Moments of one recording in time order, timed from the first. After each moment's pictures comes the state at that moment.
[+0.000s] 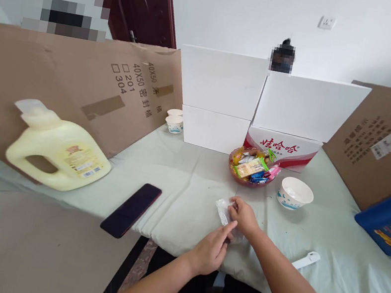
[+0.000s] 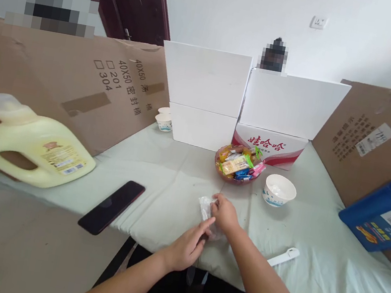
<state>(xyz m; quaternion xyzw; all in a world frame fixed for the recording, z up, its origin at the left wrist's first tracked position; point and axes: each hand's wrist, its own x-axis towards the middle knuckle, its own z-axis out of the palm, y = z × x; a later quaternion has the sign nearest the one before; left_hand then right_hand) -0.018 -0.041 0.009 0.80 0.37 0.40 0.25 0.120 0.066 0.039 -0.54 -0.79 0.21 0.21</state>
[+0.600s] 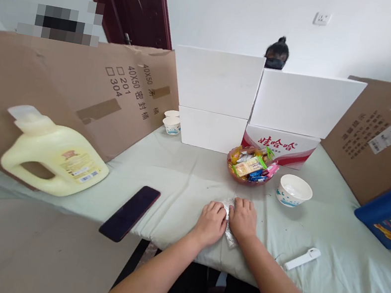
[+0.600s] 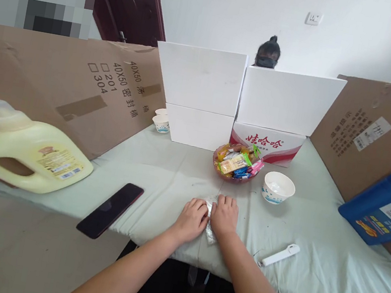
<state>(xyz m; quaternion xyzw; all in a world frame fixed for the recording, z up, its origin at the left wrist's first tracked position) -0.022 0.011 0.028 0.79 0.56 0.25 0.03 0.113 0.051 0.029 -0.61 -0.77 -0.01 0.18</state>
